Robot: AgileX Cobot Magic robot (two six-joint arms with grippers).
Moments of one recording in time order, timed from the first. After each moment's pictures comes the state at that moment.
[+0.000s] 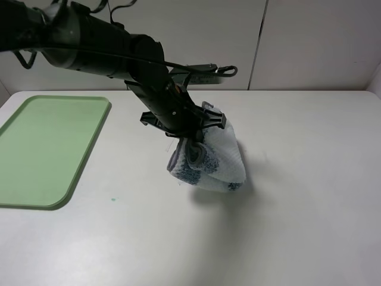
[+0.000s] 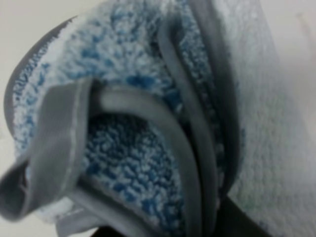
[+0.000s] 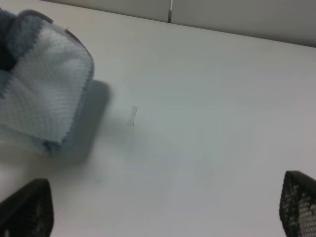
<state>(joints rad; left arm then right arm) -0.70 1.97 -1.31 -0.17 0.43 -0.22 0.14 -0.01 -0.50 0.08 1.03 -0.11</state>
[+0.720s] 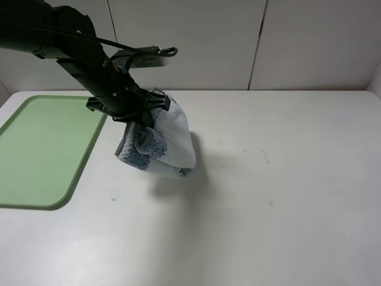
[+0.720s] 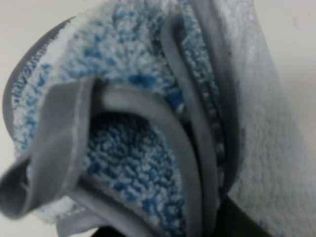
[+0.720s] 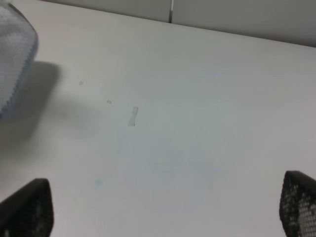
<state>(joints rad) -0.48 1.79 -1.15 -0.16 0.47 -0.11 0.14 -0.01 -0.50 0.08 1.03 -0.11</state>
